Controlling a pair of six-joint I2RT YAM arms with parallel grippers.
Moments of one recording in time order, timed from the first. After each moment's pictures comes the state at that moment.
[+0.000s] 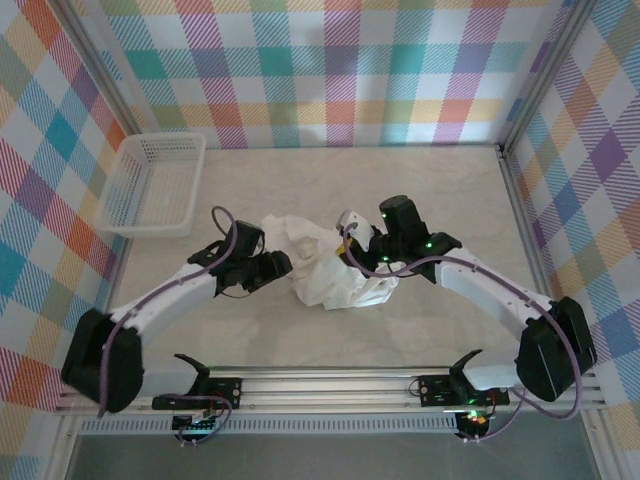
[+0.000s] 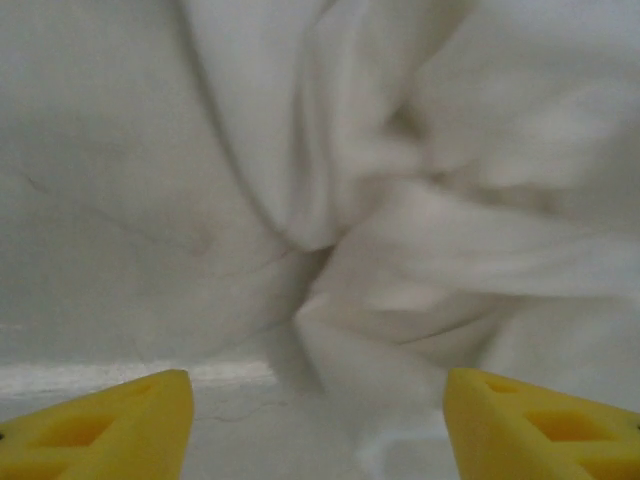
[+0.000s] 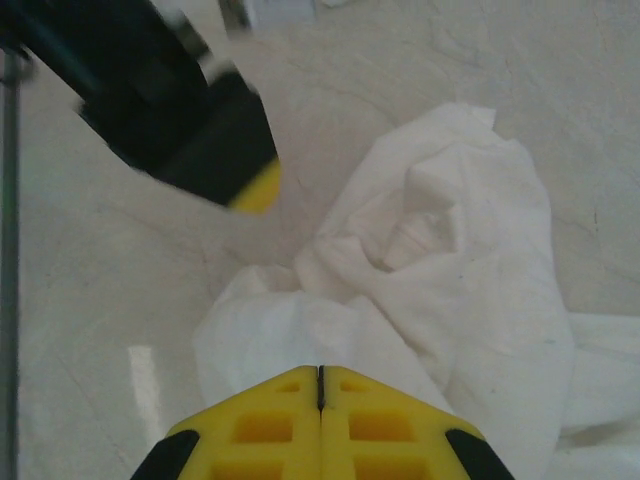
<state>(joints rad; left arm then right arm) -0.47 1.33 0.75 -0.44 0.24 -0.89 0.61 1.31 0.95 -0.34 -0.52 -0.34</state>
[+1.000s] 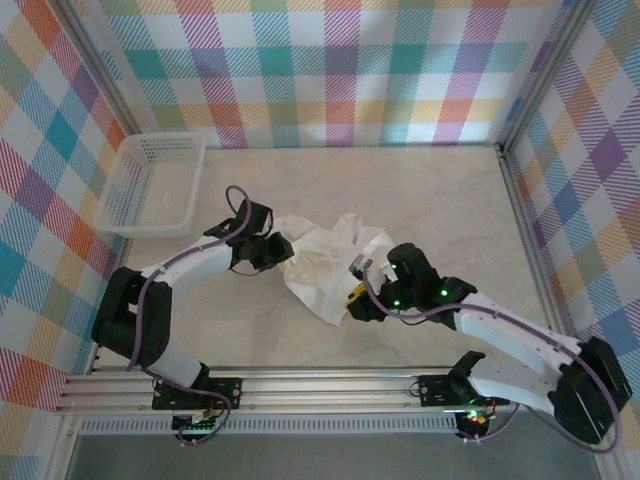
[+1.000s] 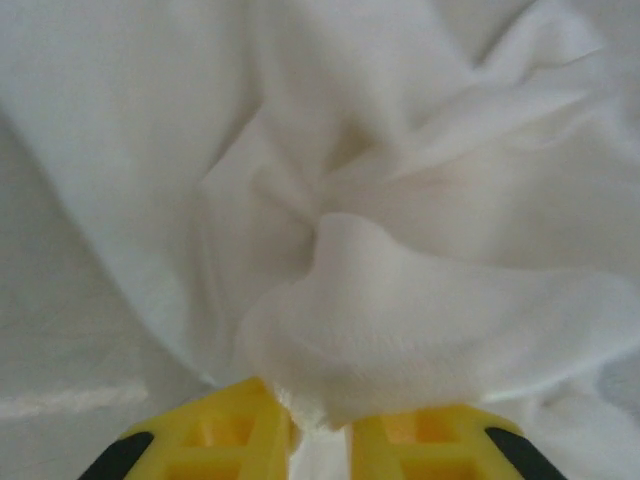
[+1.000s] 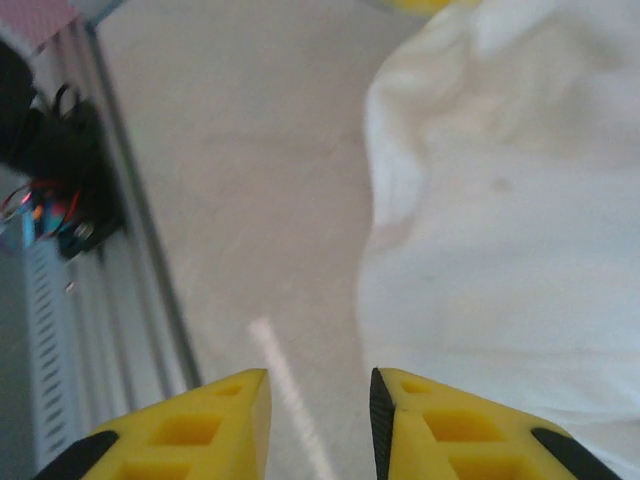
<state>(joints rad) -0.41 1.55 0.94 -0.41 0.29 -0.79 0.74 0.99 0.60 -0.29 -0.46 0.06</state>
